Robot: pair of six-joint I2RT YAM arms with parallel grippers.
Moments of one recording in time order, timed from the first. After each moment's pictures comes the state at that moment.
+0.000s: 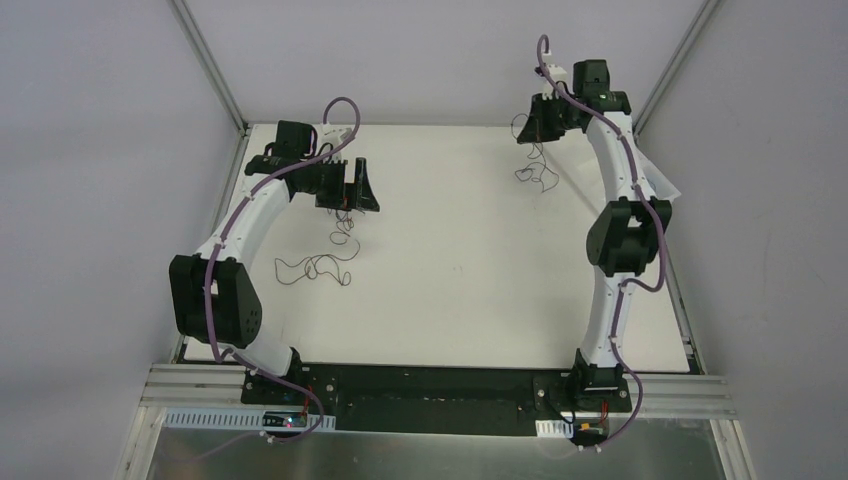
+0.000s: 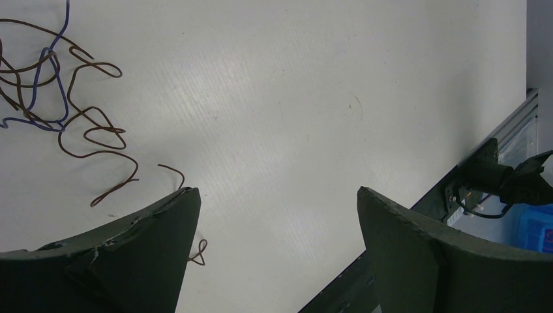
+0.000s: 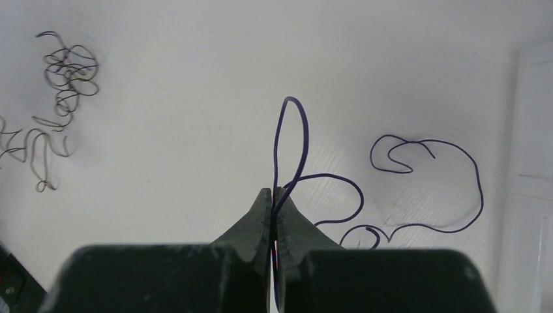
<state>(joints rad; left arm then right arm) -0.12 1.56 1.36 -0.71 0.60 -0.08 0.06 2.16 2.23 -0.92 -0.58 -0.13</state>
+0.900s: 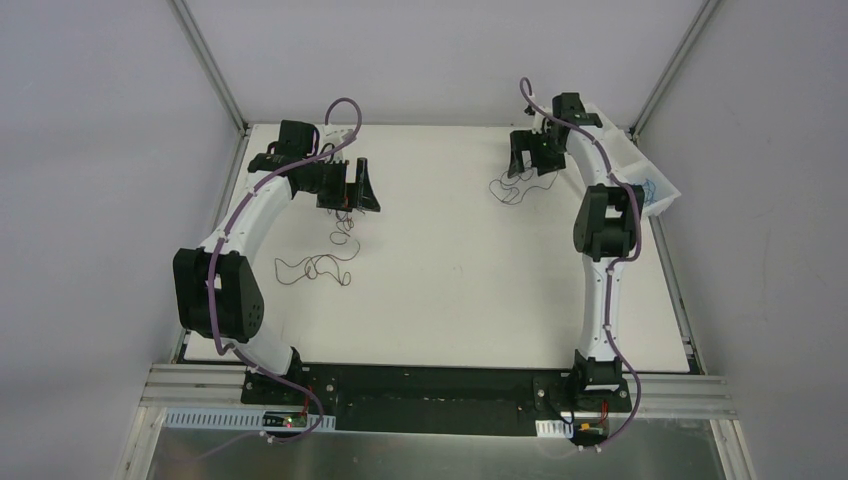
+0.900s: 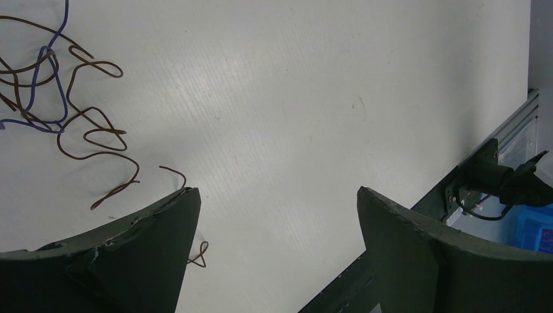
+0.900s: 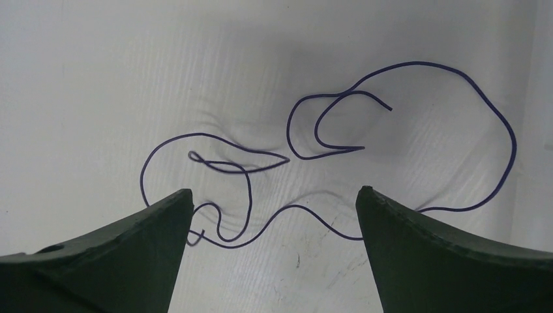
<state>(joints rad) -0.12 1.60 1.37 -0.71 0.60 -0.08 0.06 2.43 2.27 -0.94 -0.34 -0.16</state>
